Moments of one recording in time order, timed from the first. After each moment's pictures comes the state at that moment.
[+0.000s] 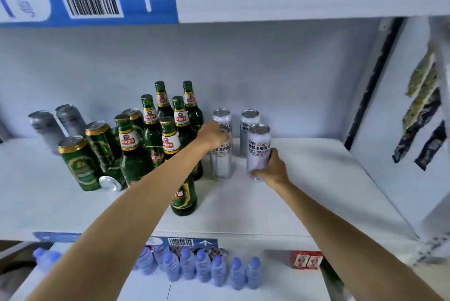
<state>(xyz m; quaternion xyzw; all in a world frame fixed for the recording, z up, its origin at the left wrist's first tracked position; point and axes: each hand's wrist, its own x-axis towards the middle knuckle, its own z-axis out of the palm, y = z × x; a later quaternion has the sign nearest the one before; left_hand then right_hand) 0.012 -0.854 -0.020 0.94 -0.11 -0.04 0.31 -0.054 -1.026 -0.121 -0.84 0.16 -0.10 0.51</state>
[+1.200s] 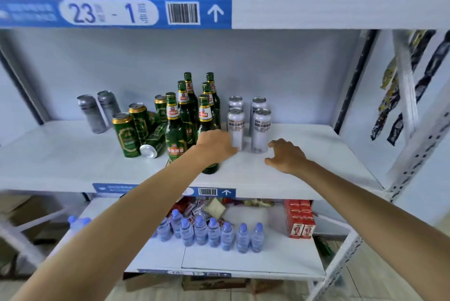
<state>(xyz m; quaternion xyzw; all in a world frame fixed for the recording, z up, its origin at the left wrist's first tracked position) -0.171 -0.772 -0.001 0.98 -0.22 0.03 -0.02 -0.205 -0.970 -0.039 -0.99 0.06 0.01 0.10</state>
